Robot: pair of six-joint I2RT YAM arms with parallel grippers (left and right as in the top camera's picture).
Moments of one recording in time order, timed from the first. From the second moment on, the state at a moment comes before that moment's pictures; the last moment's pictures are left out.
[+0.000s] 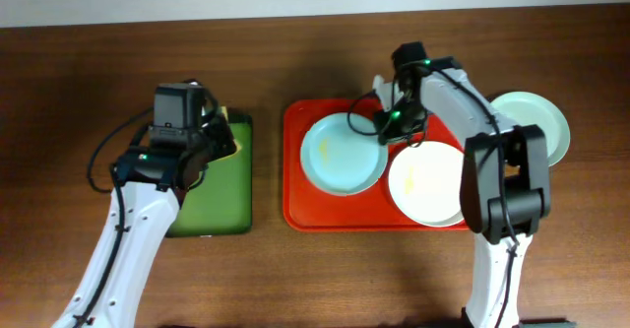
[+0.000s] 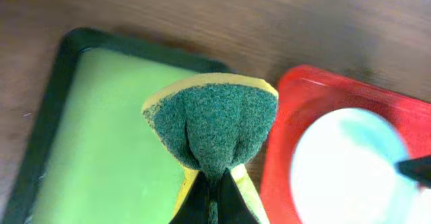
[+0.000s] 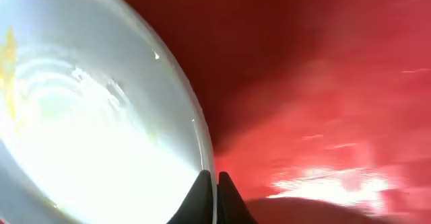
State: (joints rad) left arm -0.16 1.39 1.14 -0.65 -0.01 -0.42; right arm 0.19 2.20 1.68 -1.03 -0.28 -0.13
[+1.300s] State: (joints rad) left arm -0.55 2.03 1.42 -0.73 -0.21 -0.52; right arm 0.27 2.18 1.60 -0.91 -0.26 0.00
